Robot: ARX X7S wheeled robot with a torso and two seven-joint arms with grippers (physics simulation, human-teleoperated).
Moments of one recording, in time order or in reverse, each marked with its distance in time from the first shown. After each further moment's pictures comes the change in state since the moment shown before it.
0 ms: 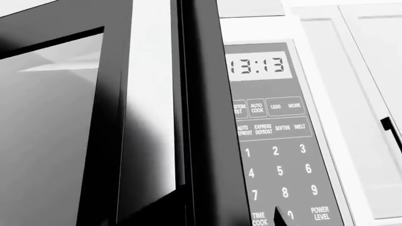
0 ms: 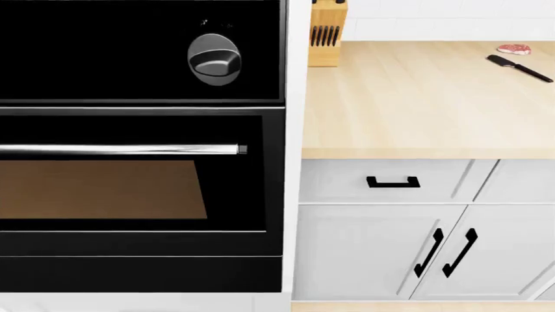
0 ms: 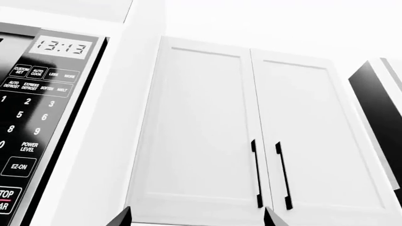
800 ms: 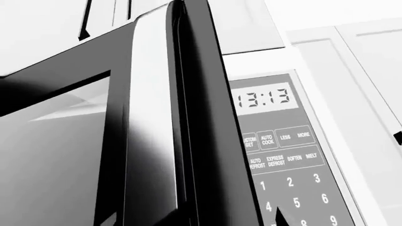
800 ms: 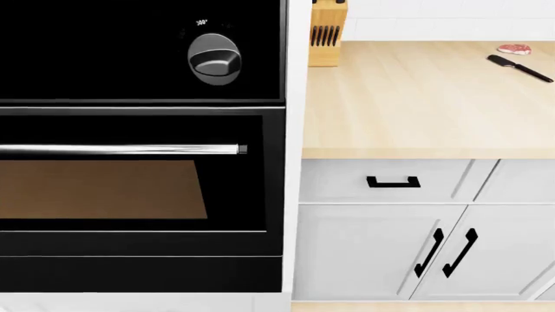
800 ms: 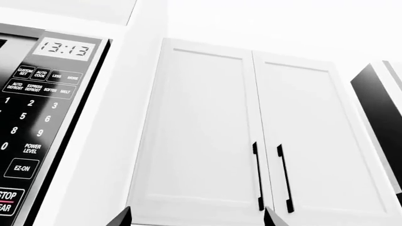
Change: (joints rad) left arm -0.072 -0.114 0.116 -0.030 0.055 0.130 0.097; right arm 0.041 0.019 -0.031 0.002 0.019 -0.003 0.016
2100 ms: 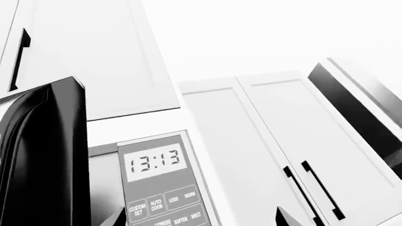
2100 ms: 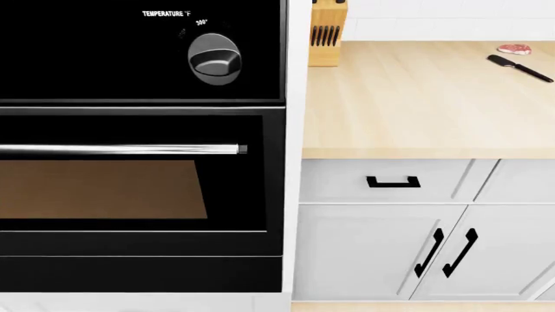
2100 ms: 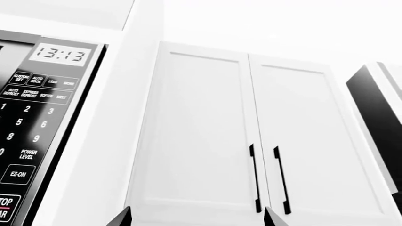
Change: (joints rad) left arm -0.182 0.172 0.065 -0.029 -0.152 0.028 -0.003; right arm -0.027 0.048 0.013 -0.005 0.019 -0.056 0.022
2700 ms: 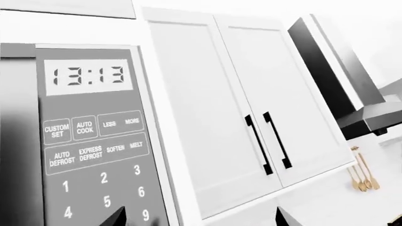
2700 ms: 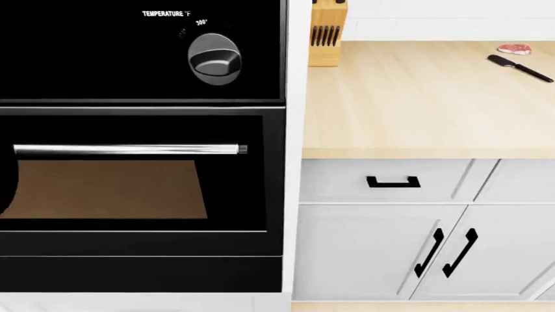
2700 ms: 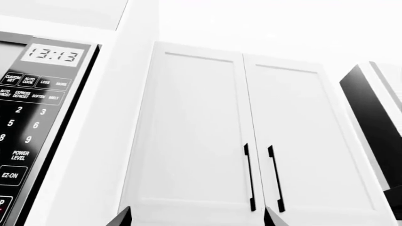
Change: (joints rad) left arm 0.125 0.155 0.069 -0.152 -0.028 0.027 -0.067; right arm -0.069 0.039 0.043 -0.004 0.001 -0.050 0.009
